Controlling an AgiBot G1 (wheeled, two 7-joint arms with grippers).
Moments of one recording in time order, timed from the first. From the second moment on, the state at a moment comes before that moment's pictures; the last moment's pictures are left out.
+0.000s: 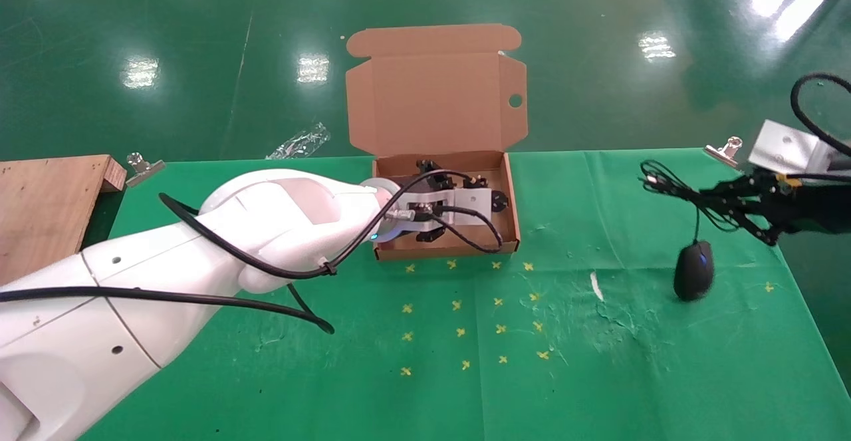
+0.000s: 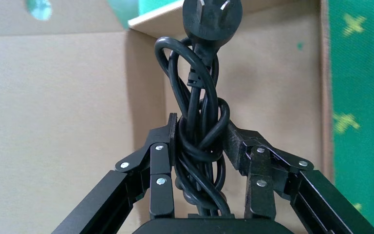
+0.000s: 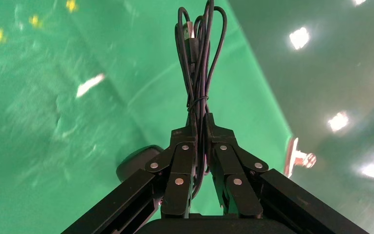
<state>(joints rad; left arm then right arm) -1.55 1.38 1.31 -0.98 2.33 0.66 -0.79 1.52 -0.63 -0.53 1.09 -1.81 -1.29 0.32</state>
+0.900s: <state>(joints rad) -1.73 1.25 1.37 -0.79 2.30 0.67 -1.00 1.62 -0.94 -0.54 1.04 -1.68 -1.29 0.23</state>
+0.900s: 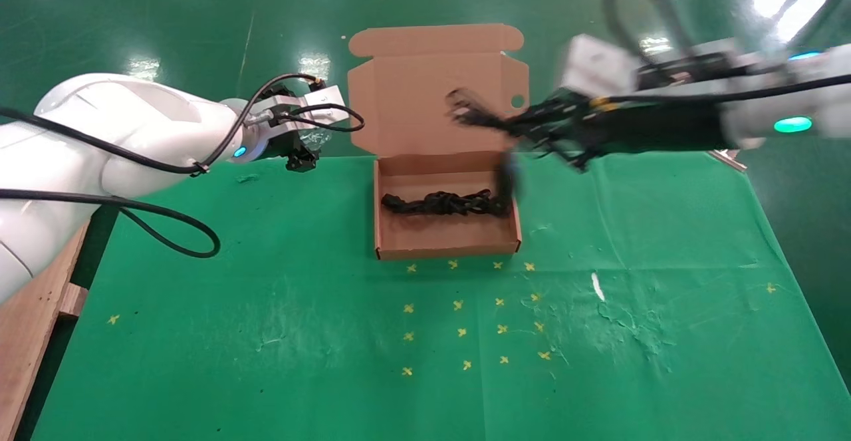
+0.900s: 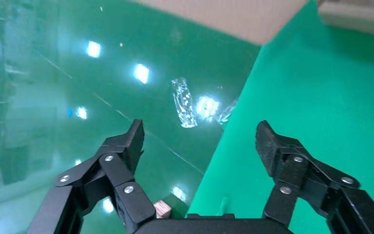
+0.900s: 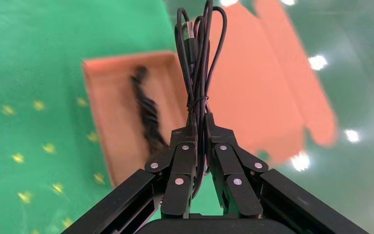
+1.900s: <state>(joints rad) -1.72 1.23 1.37 -0.83 2.35 0.69 -1.06 1.63 -1.20 -0.57 0.35 -1.65 -1.13 -0.13</state>
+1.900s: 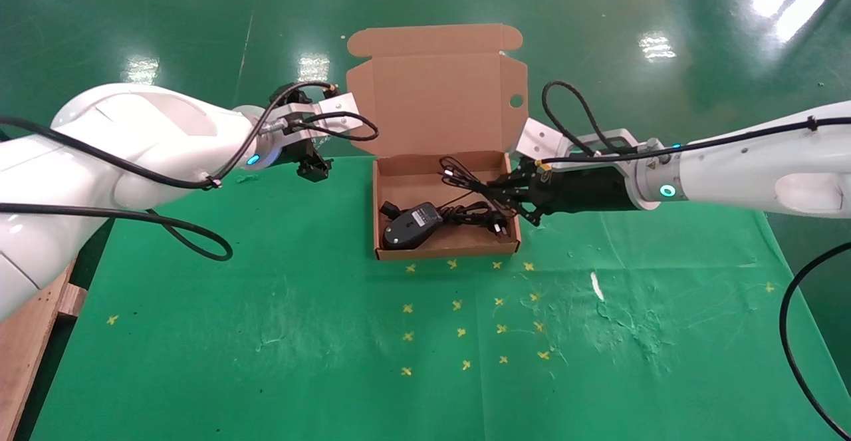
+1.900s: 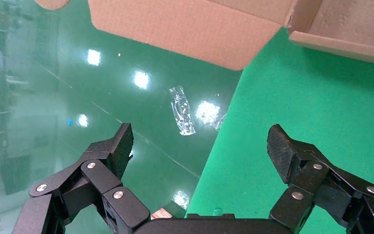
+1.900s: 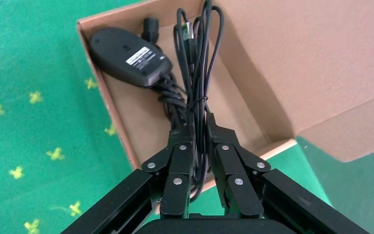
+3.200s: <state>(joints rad) -1.72 1.23 1.37 -0.83 2.35 0.69 -1.05 1.43 -0.98 -0.47 0.70 -1.32 -1.27 0.00</state>
